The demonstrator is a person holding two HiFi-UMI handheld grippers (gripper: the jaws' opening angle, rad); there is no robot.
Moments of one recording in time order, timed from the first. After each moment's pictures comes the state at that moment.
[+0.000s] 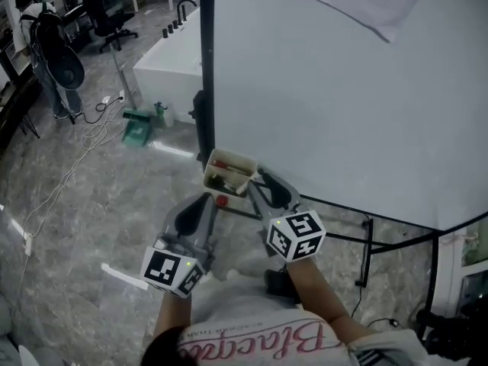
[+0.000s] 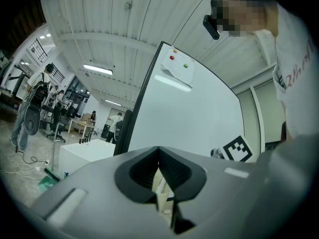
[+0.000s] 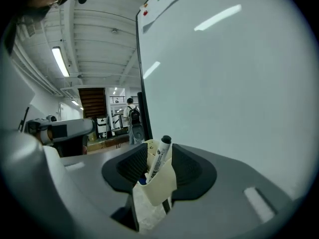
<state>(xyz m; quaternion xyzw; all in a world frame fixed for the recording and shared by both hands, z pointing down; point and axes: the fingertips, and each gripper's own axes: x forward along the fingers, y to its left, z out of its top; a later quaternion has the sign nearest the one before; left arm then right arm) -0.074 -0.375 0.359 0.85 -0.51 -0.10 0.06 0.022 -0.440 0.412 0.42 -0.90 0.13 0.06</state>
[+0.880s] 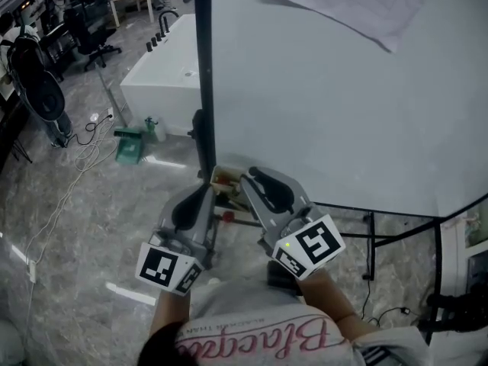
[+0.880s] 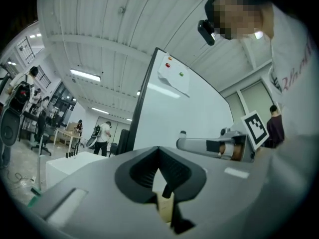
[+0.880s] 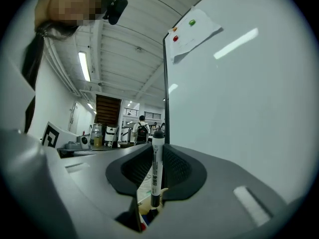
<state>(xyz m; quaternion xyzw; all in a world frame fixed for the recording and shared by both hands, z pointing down) -0.087 -0.413 0.308 0.88 -0.46 -0.12 0.00 -0.022 -0.423 0.290 0.37 -0.93 -0.01 -0.02</state>
